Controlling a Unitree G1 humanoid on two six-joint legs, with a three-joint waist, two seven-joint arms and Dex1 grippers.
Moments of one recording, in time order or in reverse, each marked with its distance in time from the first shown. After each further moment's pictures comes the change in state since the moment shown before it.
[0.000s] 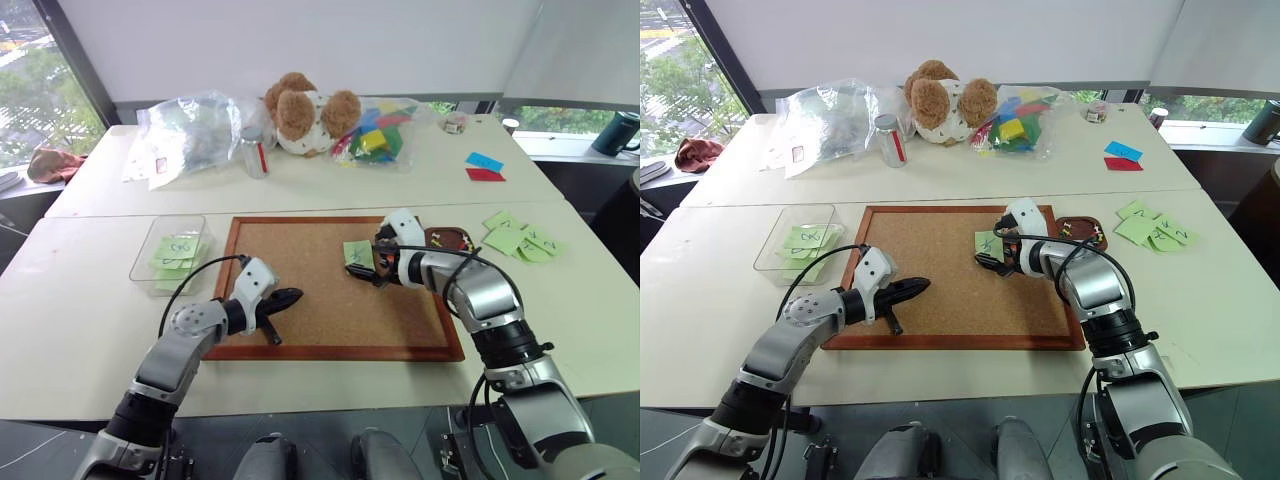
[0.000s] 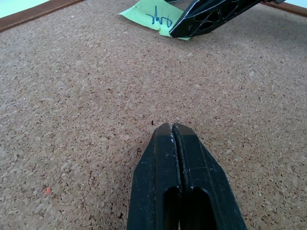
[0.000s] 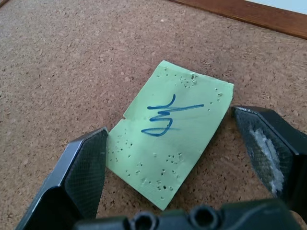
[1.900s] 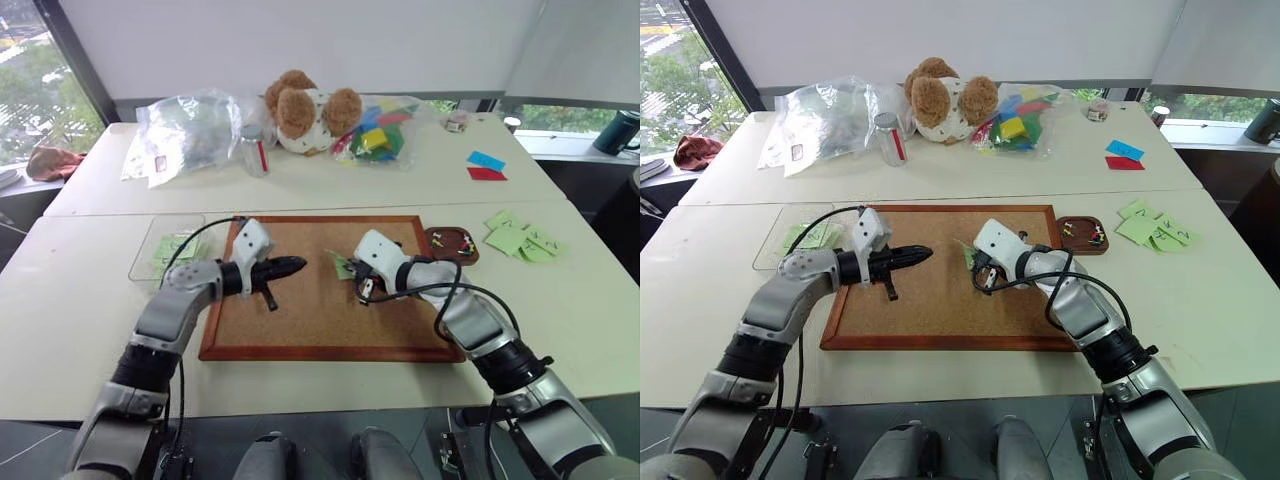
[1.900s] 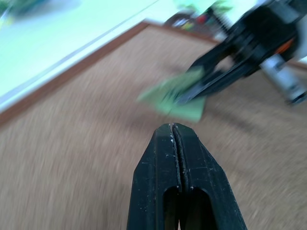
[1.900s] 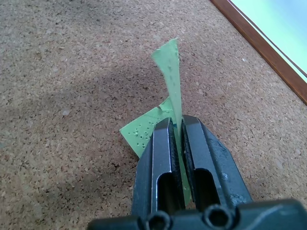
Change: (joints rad) left arm -0.293 0.017 0.033 0.199 -0.057 -0.061 -0.265; right arm 0.086 -0.082 0.212 -0.090 -0.283 -0.442 0.064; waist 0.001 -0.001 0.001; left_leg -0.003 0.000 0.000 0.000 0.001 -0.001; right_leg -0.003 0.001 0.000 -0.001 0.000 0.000
